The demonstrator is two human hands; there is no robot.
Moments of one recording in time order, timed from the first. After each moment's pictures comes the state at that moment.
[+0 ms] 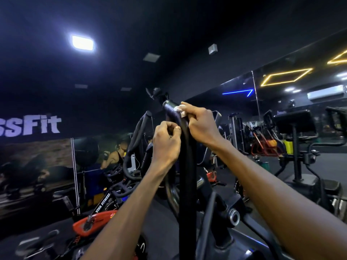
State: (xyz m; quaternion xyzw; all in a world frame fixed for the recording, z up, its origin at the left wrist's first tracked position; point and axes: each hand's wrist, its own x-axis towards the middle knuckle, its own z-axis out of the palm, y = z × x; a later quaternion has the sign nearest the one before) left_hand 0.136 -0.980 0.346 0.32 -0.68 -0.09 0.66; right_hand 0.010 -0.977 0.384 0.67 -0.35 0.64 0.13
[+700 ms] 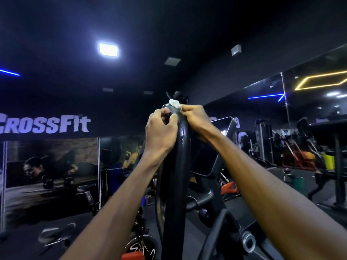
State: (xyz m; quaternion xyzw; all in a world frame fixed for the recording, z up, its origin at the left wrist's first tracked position) left_hand 0.109 -0.997 0.390 0.37 -0.60 -0.03 0.70; right_hand -0.004 -1.033 0.426 0.70 -0.26 0.63 -0.22
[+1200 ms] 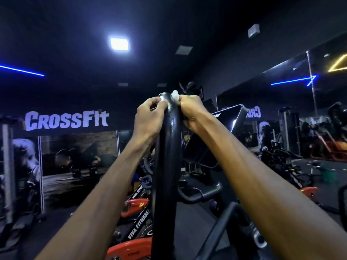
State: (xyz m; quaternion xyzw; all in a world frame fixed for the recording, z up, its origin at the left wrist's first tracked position) left_hand 0.111 -1.011 0.395 0.37 -0.60 -0.05 0.71; right_hand 0.006 -1.040 0.418 0.57 -0.22 0.67 -0.43
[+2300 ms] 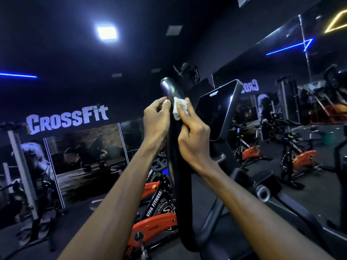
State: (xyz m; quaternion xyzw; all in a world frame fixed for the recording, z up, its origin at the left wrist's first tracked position) left_hand 0.125 -0.985 0.352 0.36 -0.61 -0.14 0.69; right_hand 0.034 -0.963 0.286 0.59 -0.24 0.77 0.03
